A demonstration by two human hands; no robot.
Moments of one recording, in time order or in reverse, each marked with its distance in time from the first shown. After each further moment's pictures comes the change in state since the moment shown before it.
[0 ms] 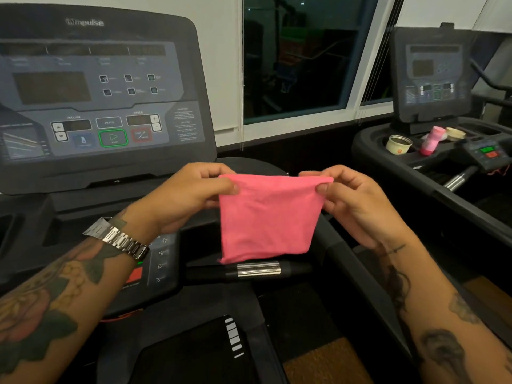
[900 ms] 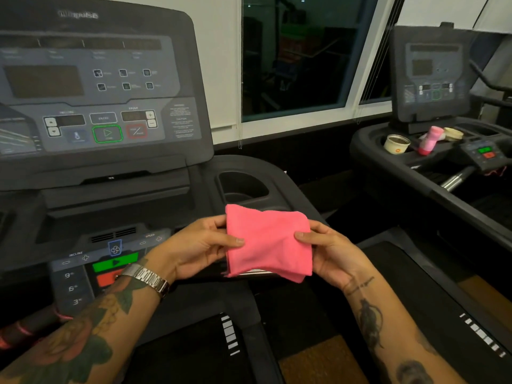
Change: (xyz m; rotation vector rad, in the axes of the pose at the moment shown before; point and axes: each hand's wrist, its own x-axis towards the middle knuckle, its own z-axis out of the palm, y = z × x) left_hand -0.008 -0.080 0.028 -0.516 -0.054 -0.362; right_hand -0.020 0.074 0.000 0.412 0.171 0.508
